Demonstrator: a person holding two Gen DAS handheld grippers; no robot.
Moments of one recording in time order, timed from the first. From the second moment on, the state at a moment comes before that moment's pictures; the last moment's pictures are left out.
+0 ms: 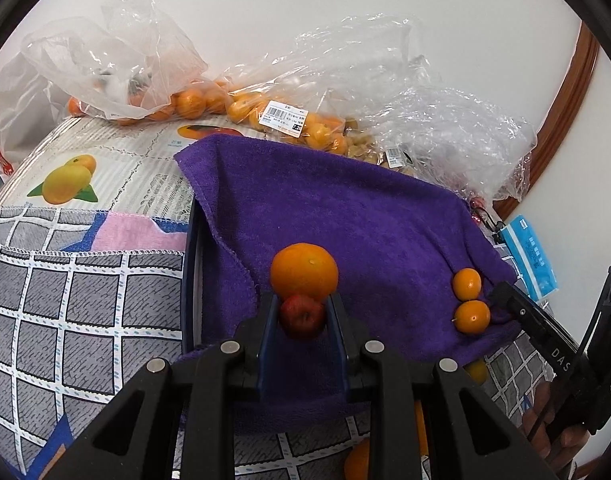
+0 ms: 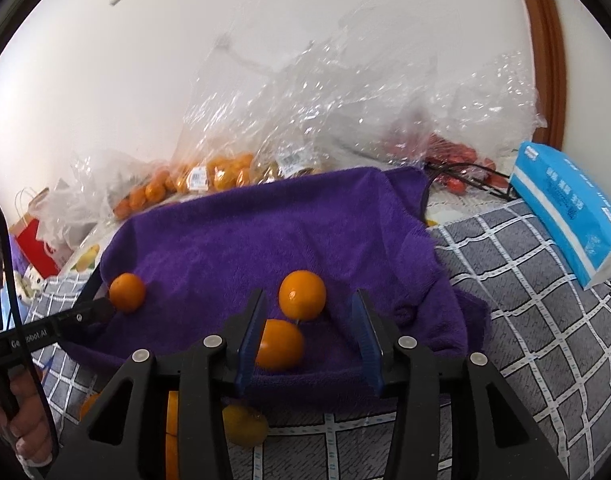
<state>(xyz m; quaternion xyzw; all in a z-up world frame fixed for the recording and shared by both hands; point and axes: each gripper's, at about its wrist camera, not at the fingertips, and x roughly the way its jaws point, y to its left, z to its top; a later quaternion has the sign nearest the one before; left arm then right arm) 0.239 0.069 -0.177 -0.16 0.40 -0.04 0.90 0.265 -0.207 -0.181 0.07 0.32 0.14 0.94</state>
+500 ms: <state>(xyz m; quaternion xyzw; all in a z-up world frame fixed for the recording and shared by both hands) 0.228 0.064 -0.160 -0.15 0.36 -0.04 0.92 0.253 -0.200 -0.174 0.05 0.28 0.13 0.95</state>
